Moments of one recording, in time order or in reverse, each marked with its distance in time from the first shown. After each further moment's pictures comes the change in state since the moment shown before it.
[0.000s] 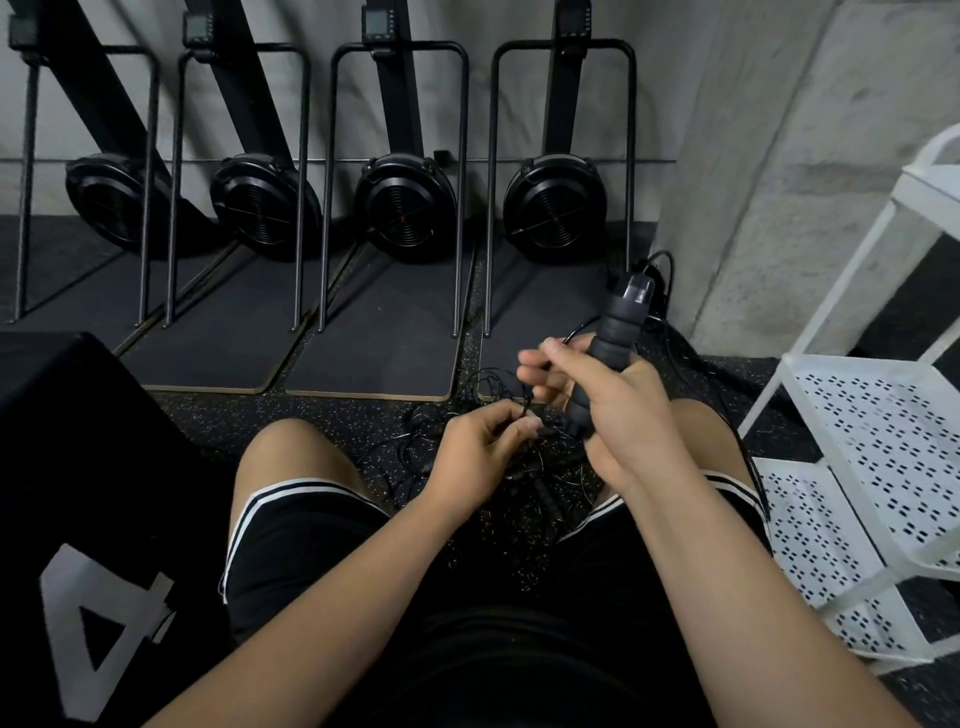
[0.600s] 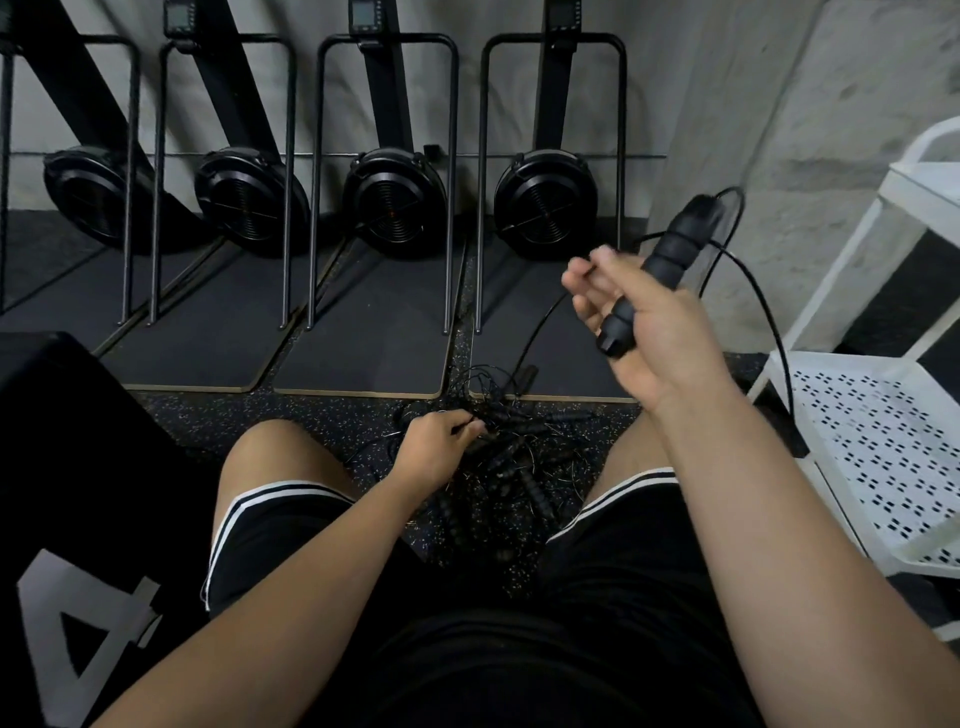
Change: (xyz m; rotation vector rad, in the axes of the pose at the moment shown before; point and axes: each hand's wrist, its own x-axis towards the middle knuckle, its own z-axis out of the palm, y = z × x) left_hand 0.028 -0.052 -0.027 0.417 -0.061 -0.234; right_hand 0.058 -0.047 -0.020 0.185 0.067 -0.036
